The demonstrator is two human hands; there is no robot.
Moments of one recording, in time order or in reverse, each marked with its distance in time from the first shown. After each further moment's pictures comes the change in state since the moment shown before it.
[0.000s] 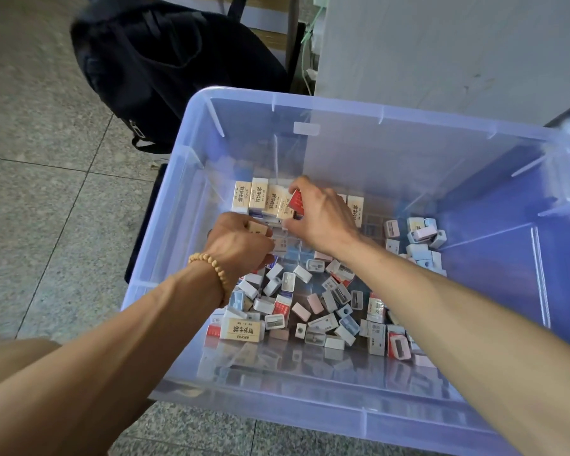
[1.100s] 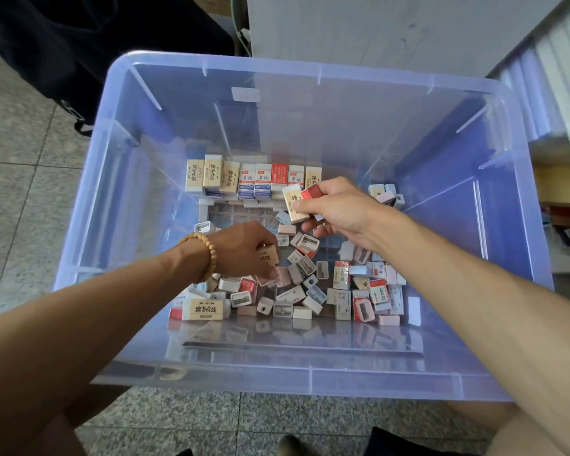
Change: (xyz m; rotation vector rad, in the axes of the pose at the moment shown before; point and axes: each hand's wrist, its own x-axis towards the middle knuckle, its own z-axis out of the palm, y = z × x) left_hand 0.013 -0.013 0.039 0.845 -0.596 0.429; right_hand -0.046 0.052 -0.046 0.830 -0.257 0.591
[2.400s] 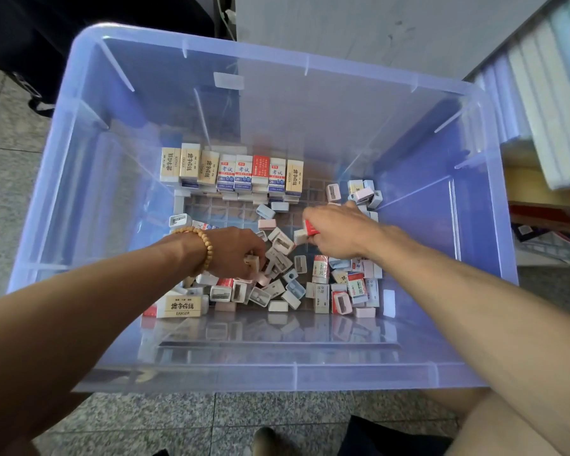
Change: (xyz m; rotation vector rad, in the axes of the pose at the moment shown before) left_hand 0.020 -0.004 0.013 0.222 -0.151 0.102; right_hand -0.003 0.028 -0.018 -1.358 -0.136 -0.222
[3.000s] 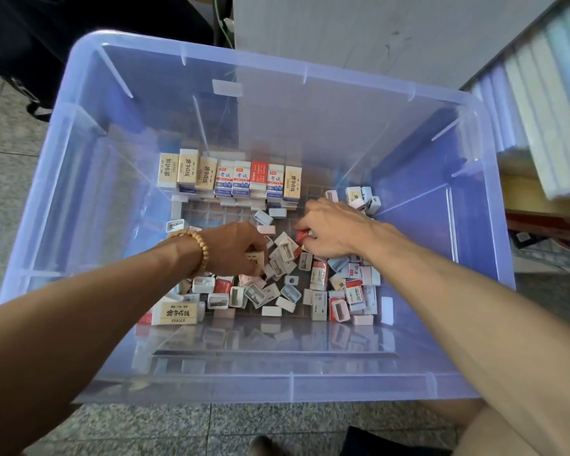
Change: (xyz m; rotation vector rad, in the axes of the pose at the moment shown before) left_hand 0.006 -0.002 -0.003 -0.110 0.158 0.027; right_hand 0.014 0.008 -0.002 -0.072 0.023 -0.066
